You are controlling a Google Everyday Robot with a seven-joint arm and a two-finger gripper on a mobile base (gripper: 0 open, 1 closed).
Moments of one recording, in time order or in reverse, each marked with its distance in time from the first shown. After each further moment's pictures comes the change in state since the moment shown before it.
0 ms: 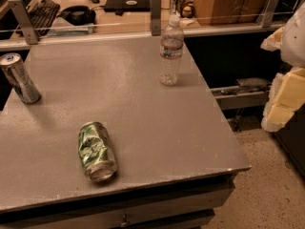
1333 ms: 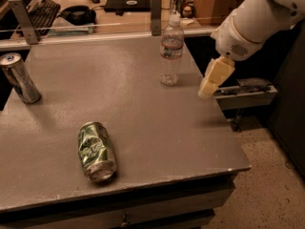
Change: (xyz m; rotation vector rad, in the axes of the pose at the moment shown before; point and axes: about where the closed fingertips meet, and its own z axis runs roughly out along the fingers) arm -0.084 -0.098 0.100 0.093 -0.191 -0.006
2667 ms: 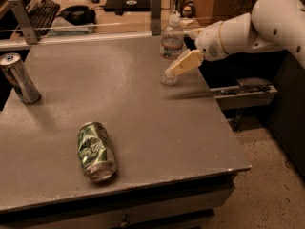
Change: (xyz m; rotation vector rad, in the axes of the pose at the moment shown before) arm -0.066 -0.061 0.076 -0.039 -0.556 0.218
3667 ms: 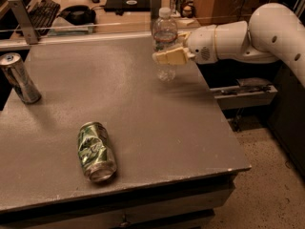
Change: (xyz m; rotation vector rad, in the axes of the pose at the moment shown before) arm -0.040 0.039 0.011 -0.130 -0.230 0.061
